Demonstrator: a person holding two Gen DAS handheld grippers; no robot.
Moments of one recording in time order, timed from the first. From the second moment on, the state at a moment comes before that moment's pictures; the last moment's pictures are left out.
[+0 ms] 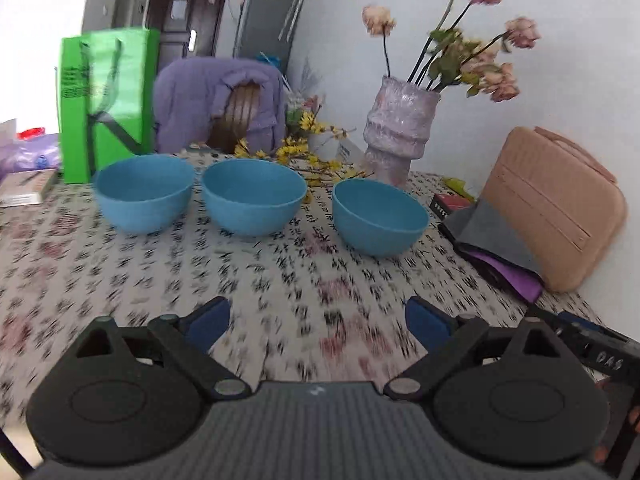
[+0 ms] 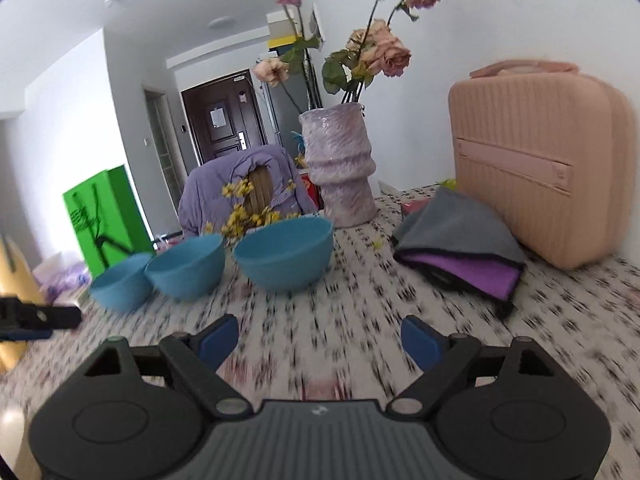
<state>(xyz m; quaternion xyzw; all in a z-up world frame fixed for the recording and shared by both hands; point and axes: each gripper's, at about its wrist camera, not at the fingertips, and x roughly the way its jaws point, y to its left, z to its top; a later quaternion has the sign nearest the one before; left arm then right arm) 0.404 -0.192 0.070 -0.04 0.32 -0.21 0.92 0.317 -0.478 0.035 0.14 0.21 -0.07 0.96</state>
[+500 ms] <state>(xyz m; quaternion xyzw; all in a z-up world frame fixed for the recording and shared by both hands) 0.598 -0.288 0.037 -0.08 0.37 -0.24 0.89 0.517 -0.530 0.012 0.26 0.26 -0.07 0.93</state>
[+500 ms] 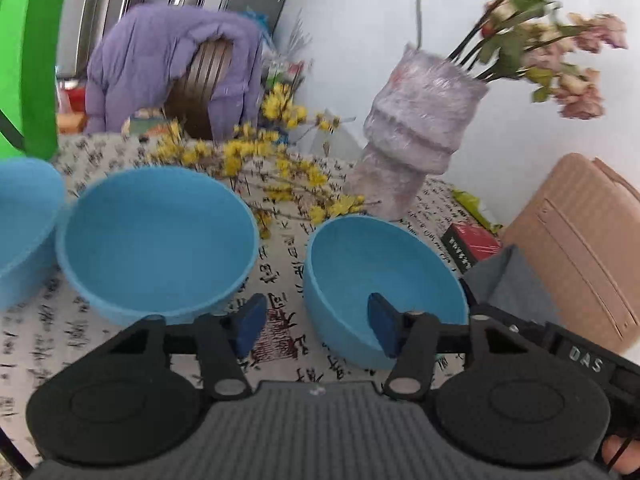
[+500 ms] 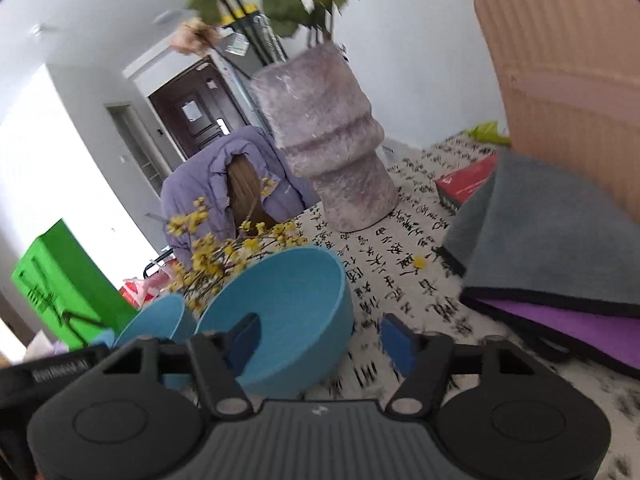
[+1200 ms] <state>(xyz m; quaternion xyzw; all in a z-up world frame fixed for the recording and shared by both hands) 0.560 -0.284 0.048 -0.07 0.40 -0.25 0.88 0.500 -0.519 0.016 0.25 0.28 -0.07 0.92</state>
